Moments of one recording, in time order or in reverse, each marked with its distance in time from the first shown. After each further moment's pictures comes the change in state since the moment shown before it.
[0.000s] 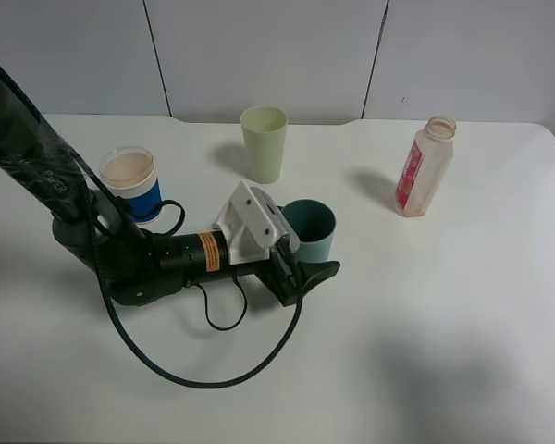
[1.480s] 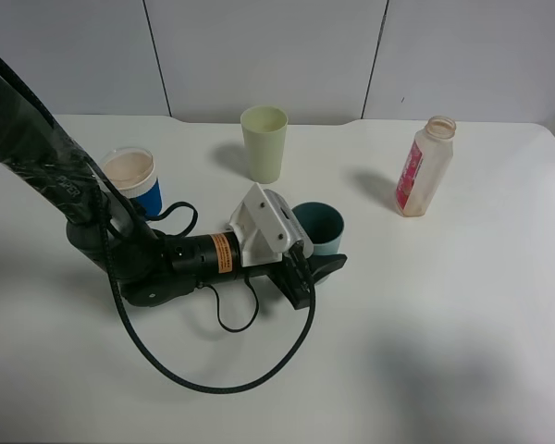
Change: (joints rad) left arm -0.026 0.012 -0.036 -0.010 0.000 0.022; right arm 0.000 0.000 0.000 0.000 0.000 0.000
